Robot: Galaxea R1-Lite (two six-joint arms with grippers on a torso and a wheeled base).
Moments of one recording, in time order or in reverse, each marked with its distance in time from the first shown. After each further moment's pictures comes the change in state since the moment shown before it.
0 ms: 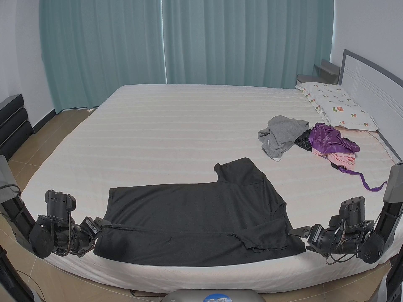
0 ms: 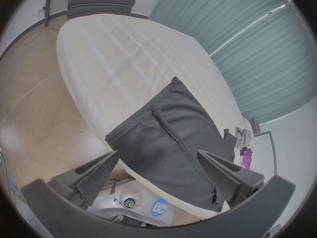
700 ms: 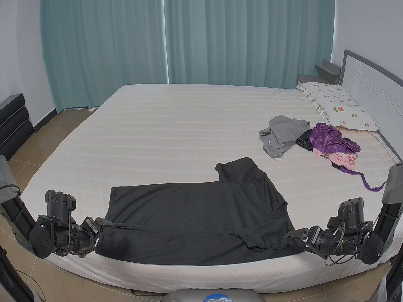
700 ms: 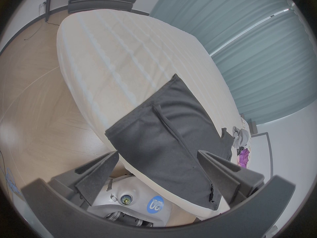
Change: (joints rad) left arm 0.000 -0.002 0.000 0.001 -0.033 -0.024; right arm 0.014 0.008 0.002 0.000 0.001 0.000
